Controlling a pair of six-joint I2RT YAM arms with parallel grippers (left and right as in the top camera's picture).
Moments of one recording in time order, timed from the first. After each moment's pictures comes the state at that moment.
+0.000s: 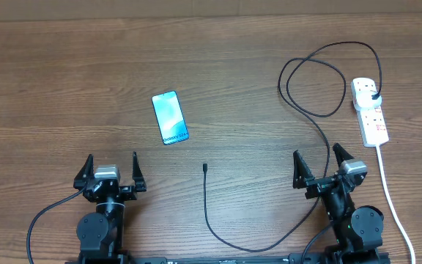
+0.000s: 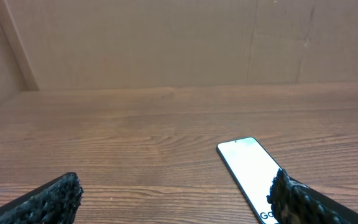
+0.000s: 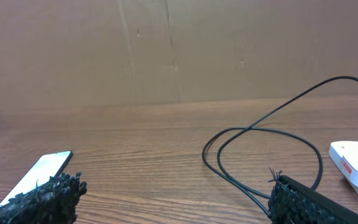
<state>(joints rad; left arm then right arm) -0.02 0.01 0.01 -0.07 -0.07 0.03 0.15 0.01 0.02 -0.03 -0.07 0.14</state>
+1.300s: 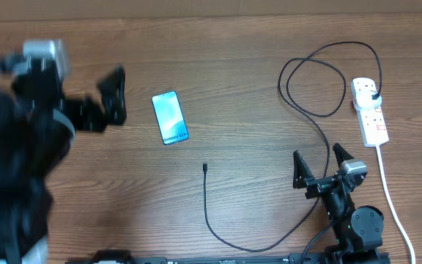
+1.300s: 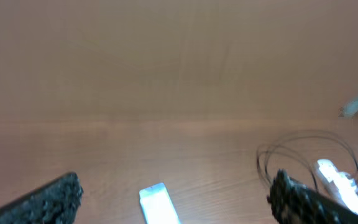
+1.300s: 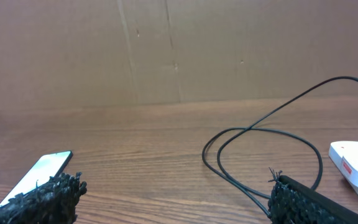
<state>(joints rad) -0.02 1.14 1.75 -1.01 0.22 -0.13 0.15 0.01 0.02 -0.03 -0.07 0.14</state>
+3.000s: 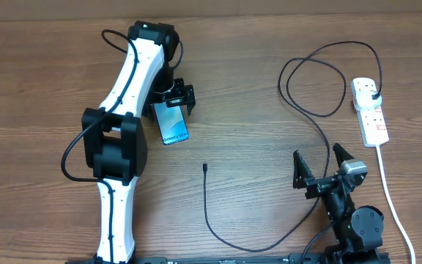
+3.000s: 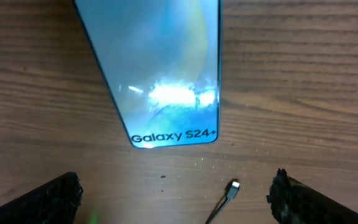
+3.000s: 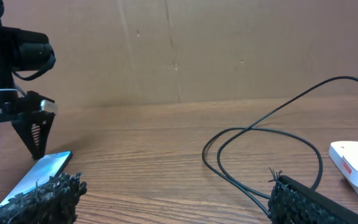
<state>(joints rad) -0.24 2.37 2.18 -1.60 0.12 -0.40 0.15 0.01 0.02 -0.03 -0.07 0.14</state>
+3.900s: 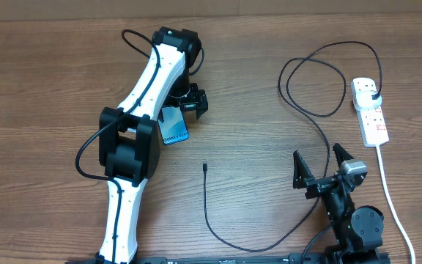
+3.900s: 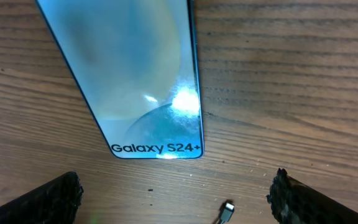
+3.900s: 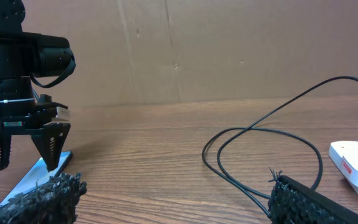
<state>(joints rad) -0.32 2.40 2.18 -1.57 0.03 -0.51 0.15 0.01 0.02 -0.03 -0.07 0.14</state>
